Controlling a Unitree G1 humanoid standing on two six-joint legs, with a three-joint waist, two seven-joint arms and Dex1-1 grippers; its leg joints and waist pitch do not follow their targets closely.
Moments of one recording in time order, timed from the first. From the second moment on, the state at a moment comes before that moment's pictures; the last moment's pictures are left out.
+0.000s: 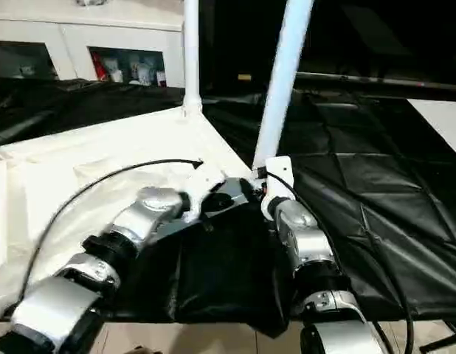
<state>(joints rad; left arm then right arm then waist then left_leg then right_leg) -0.78 0.04 -0.22 0.93 0.13 0.09 -0.75 -0.55 -0.11 -0.03 0.69 0.10 0.17 0.32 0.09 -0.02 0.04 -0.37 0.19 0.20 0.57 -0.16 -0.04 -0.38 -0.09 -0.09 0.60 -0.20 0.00</state>
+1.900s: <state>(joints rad) -0.77 -0.01 -0.22 0.89 0.14 0.16 -0.68 -0.53 -0.07 -0.06 0.66 0.10 0.21 0.18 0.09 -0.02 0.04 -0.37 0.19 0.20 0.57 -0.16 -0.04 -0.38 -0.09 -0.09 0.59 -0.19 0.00</state>
